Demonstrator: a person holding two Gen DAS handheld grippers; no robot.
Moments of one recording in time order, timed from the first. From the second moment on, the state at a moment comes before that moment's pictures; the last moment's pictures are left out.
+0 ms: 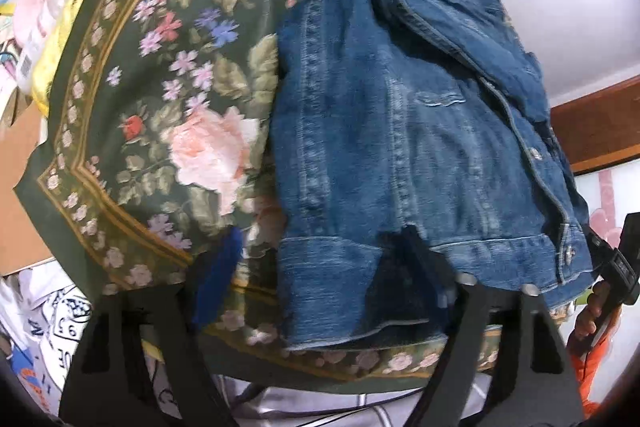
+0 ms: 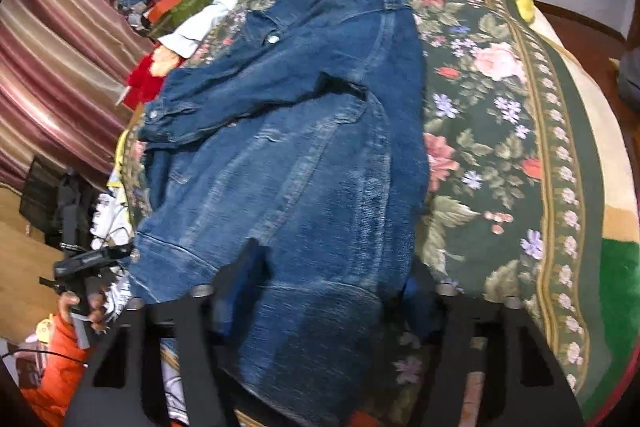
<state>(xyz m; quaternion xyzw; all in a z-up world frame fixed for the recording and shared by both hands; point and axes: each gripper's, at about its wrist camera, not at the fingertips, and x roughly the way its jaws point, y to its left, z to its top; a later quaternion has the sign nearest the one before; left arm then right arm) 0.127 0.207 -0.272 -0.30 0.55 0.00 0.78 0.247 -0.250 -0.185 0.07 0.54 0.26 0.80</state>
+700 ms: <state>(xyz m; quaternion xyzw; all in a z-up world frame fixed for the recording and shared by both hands) 0.226 0.195 -0.098 -0.20 0.38 -0.02 0.91 0.339 -0.213 -0.098 0.07 0.41 0.28 0.86</state>
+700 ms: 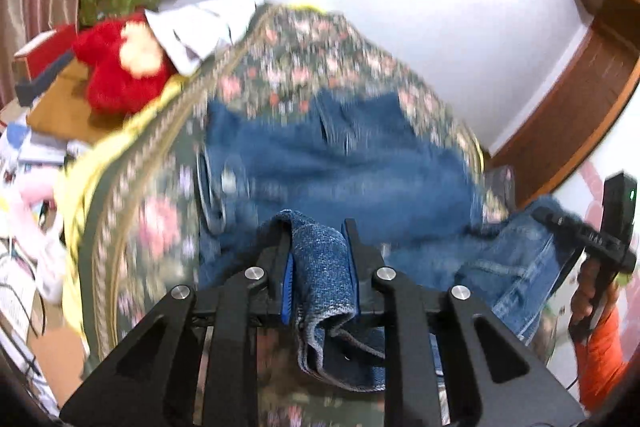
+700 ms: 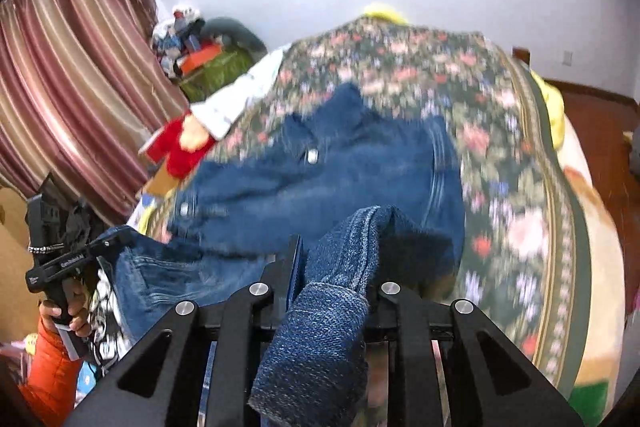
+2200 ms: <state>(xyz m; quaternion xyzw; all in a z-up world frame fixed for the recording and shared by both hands) 0.364 0.234 -0.090 -0.06 0.42 0.10 0.90 0.471 -0.224 -0.126 0.01 0.49 0.24 0.84</state>
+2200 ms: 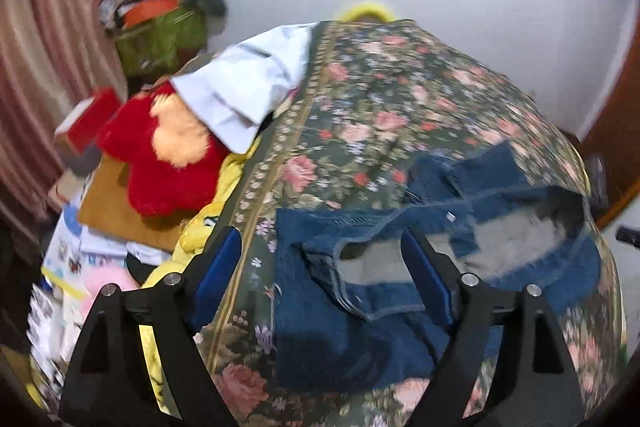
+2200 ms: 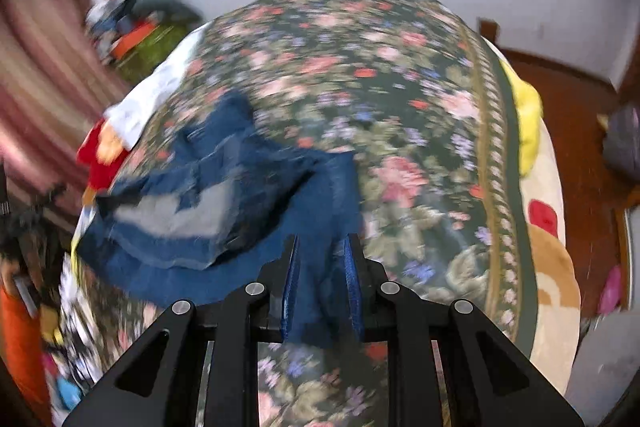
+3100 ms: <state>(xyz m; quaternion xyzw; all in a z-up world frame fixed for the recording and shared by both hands) 0.471 0.177 -0.183 0.01 0.50 0.03 0.86 0.515 -0.094 -0.199 -0.12 0.52 0.27 0.80</state>
